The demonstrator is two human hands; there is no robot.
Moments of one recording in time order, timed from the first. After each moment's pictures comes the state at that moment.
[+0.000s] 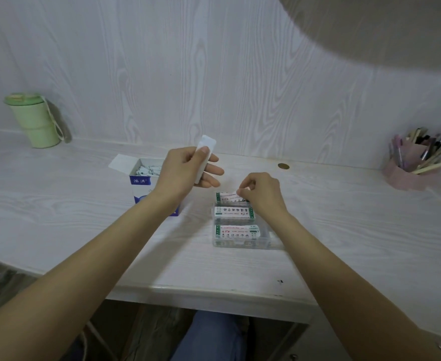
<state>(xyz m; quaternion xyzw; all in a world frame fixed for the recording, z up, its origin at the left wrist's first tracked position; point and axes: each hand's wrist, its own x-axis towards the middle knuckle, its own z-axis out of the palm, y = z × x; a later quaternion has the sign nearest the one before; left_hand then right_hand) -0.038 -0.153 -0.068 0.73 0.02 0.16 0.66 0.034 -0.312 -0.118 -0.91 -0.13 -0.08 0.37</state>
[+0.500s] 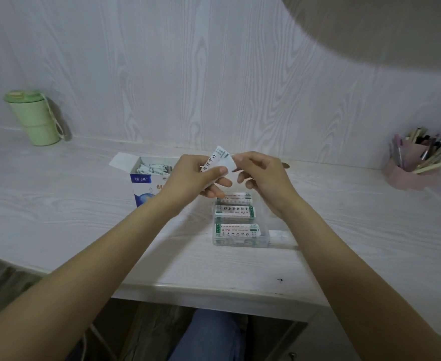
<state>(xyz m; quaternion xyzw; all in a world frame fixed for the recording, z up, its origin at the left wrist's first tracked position) -0.037 -0.156 -0.077 0.77 -0.03 0.09 0.63 0.013 -0.315 -0.079 -0.72 -0.19 0.03 0.66</state>
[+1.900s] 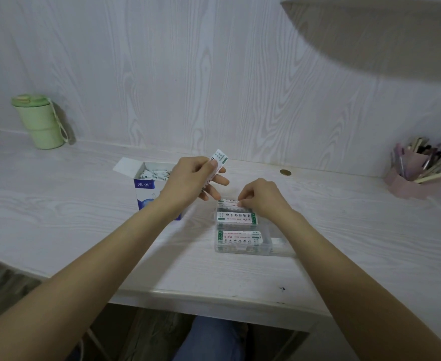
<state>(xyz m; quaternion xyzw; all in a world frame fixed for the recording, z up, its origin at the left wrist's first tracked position) -0.034 -0.149 -0.075 0.79 -0.02 0.14 0.60 0.044 -0.311 -0.106 -0.95 -0.16 0.03 0.26</state>
